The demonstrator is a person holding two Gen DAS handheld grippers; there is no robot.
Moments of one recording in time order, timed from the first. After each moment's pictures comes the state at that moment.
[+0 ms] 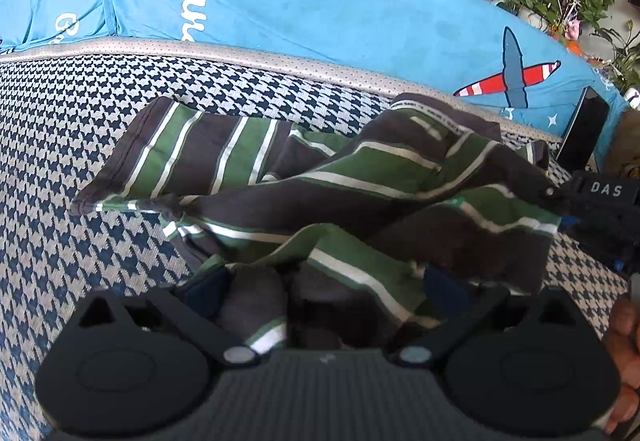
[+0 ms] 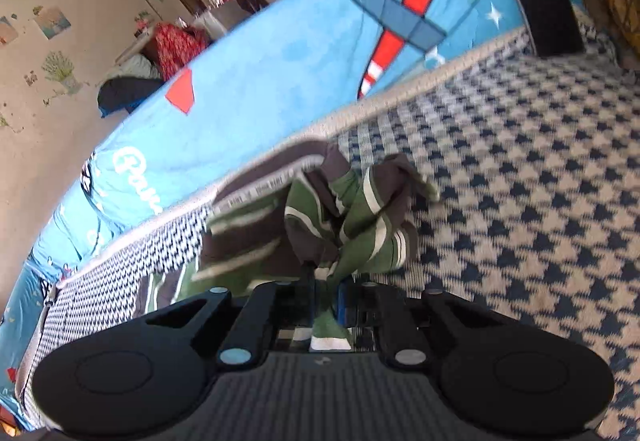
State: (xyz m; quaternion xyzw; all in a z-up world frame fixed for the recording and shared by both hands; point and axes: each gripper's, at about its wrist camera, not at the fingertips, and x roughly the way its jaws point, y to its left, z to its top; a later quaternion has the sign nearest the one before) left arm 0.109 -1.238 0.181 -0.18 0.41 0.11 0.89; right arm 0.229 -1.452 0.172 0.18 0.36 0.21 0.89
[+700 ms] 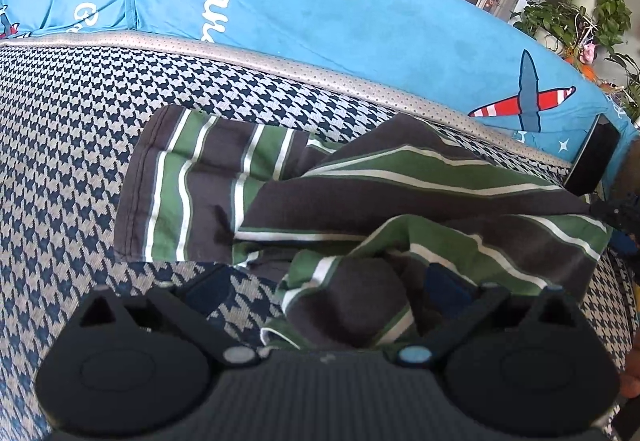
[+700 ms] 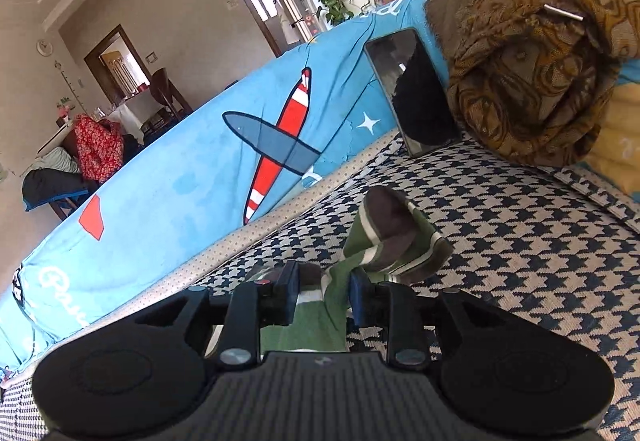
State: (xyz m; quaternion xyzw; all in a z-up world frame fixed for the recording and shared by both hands) left arm 0.112 -1.225 0.181 -0.19 0.41 0.14 0.88; right arm 0.242 -1.510 0.195 0.20 0.31 0.05 0.93
